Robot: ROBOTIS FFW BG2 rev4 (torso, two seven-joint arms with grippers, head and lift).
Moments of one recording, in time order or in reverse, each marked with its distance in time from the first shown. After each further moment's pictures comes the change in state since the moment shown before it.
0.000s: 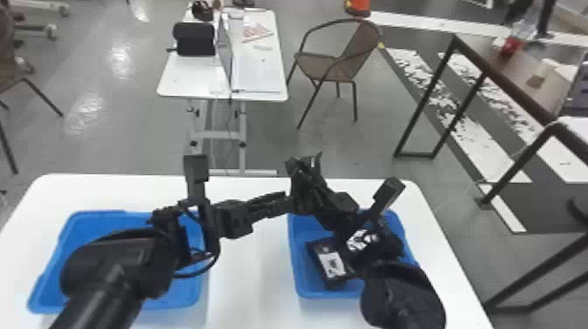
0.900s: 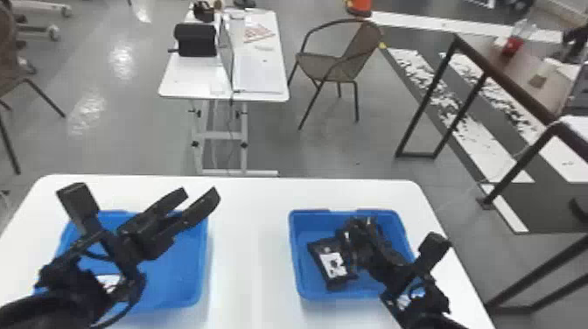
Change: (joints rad) left arm 0.364 0.019 0.325 -0.418 -0.019 -0.107 0.069; right arm 0.104 -0.033 -0.212 0.150 0.053 0.025 -0.136
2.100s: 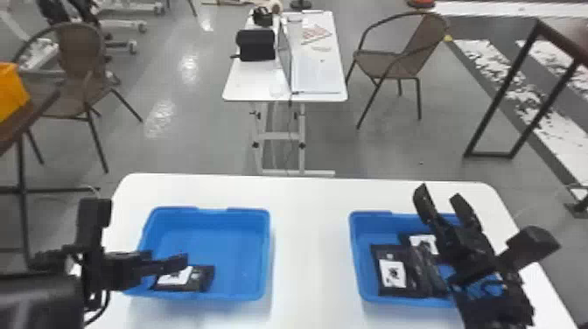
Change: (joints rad) left arm -0.060 0.030 0.279 -0.091 -0.847 0.579 -0.293; right arm 0.129 0.072 0.030 -0.328 0.022 -0.160 -0.196
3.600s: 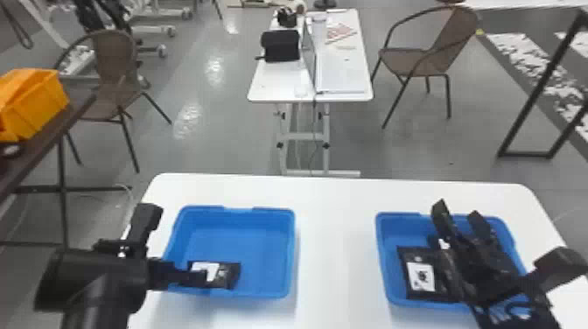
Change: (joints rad) left arm -0.146 -0.017 0.021 0.295 -0.322 -0.070 -0.063; right arm 0.024 0.000 0.042 0.033 -0.073 0.000 0.034
